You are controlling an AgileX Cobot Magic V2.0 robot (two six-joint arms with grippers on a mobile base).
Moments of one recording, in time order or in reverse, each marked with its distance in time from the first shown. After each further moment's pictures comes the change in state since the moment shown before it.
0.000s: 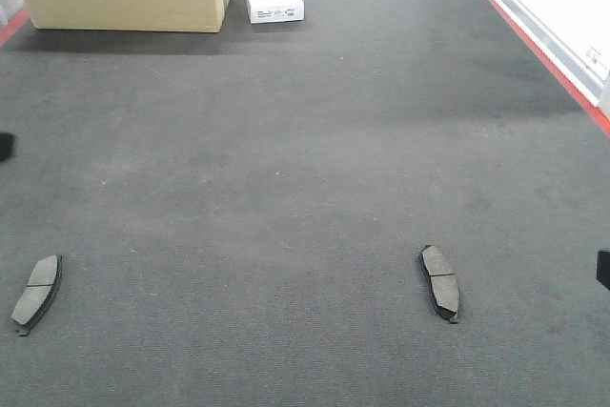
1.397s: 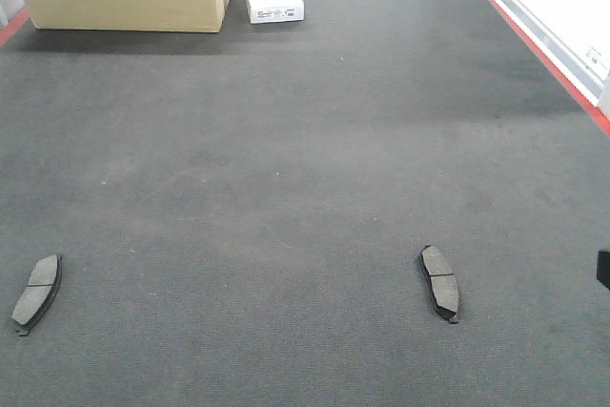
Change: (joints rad) left arm 0.000 -0.796 0.225 0.249 0.163 -0.268; right arm 0.000 0.000 0.000 0.000 0.000 0.000
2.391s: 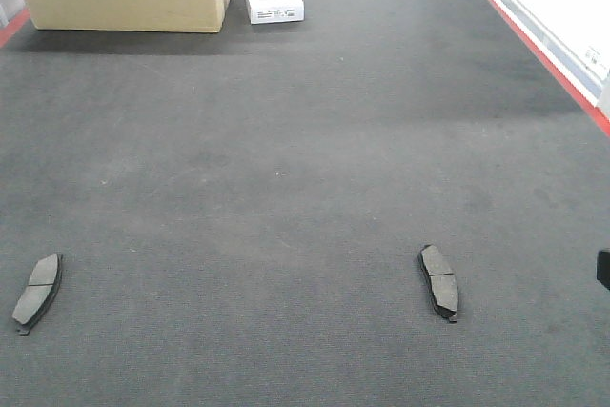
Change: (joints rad) left arm 0.000 0.000 0.000 0.001 0.000 0.002; right arm 0.000 0.000 0.000 0.000 -0.001 0.000
